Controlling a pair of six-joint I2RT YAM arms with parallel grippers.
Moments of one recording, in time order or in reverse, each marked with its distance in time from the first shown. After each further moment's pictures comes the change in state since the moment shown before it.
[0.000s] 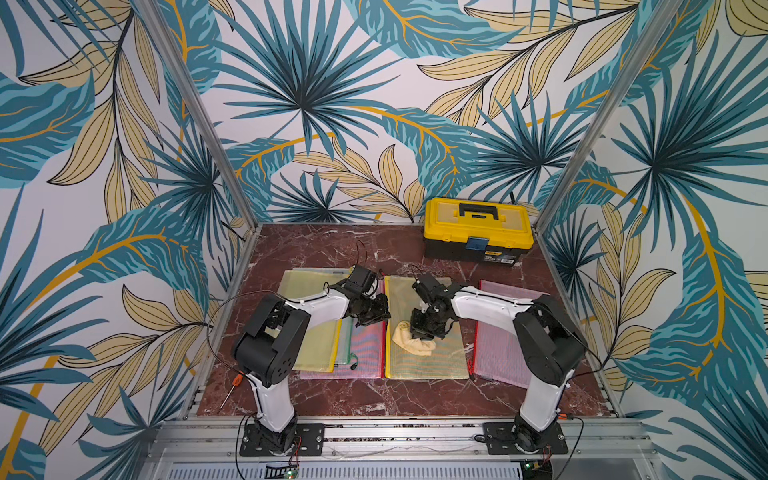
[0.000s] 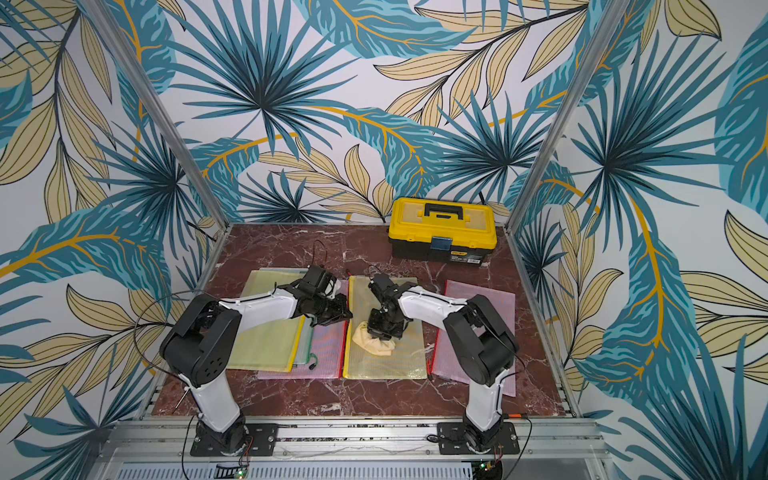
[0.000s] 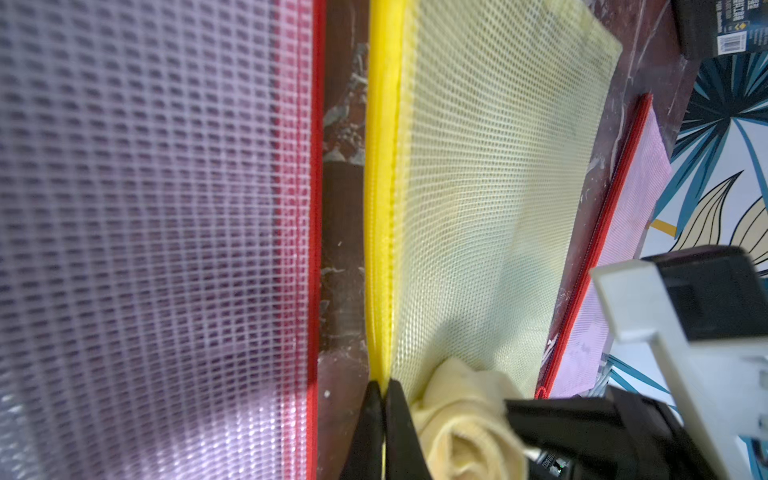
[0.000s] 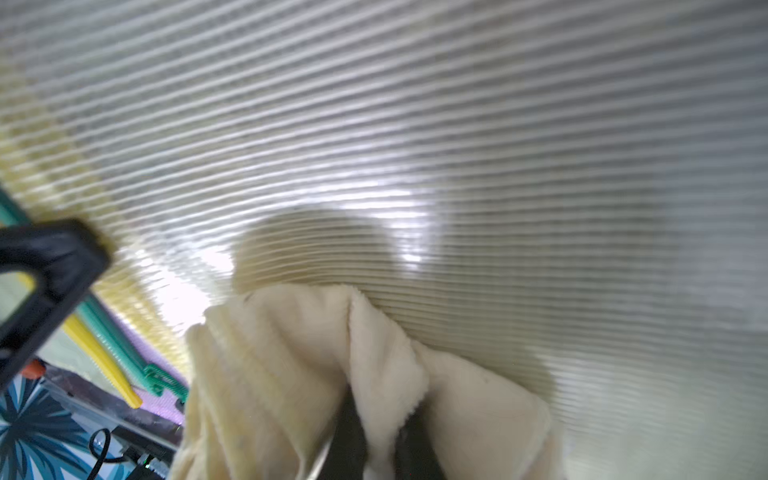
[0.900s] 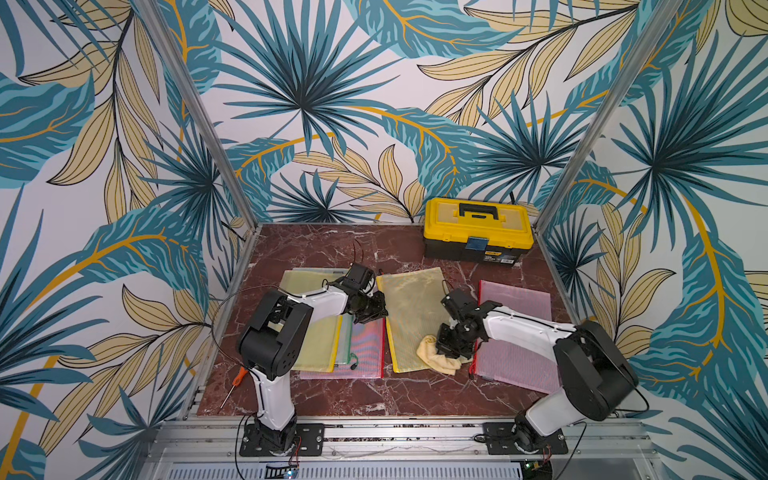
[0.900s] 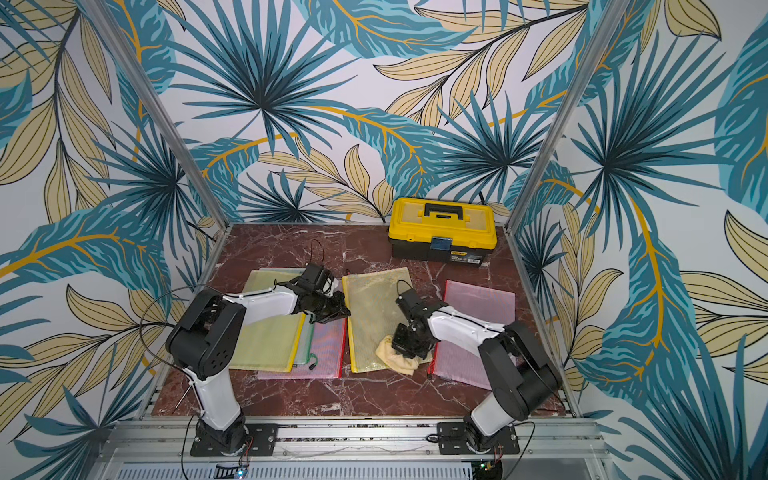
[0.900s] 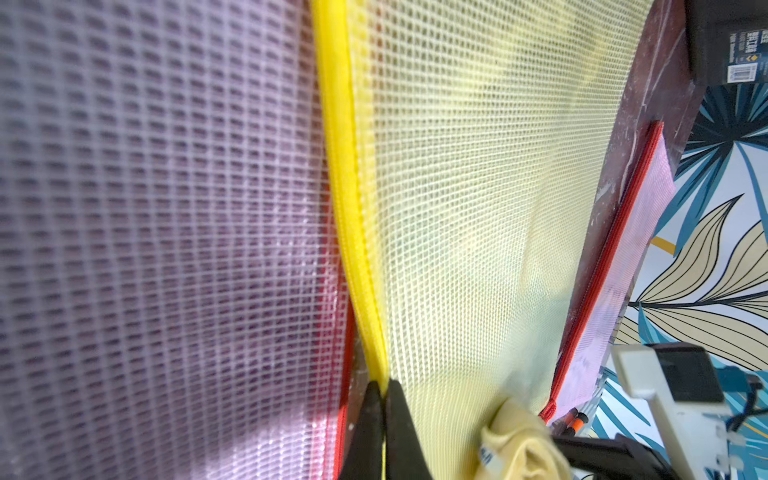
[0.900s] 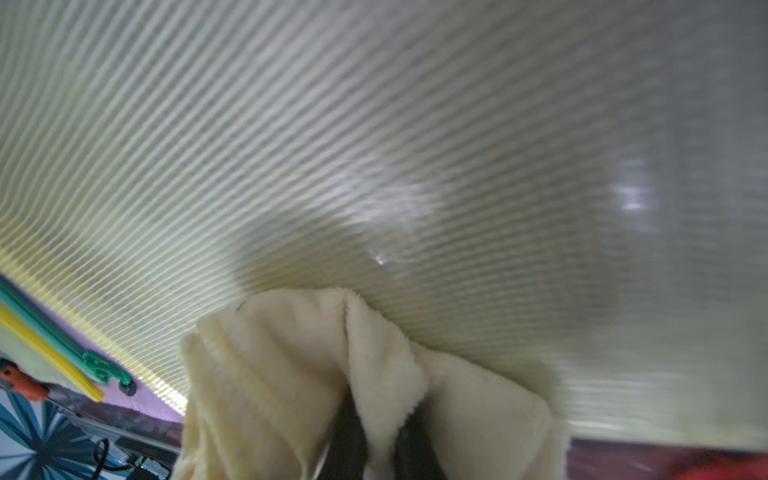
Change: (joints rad) left arm 0.042 0.051 0.031 -0.002 0.025 0.004; right arm -0.089 -0.283 -0.308 0.001 0.018 0.087
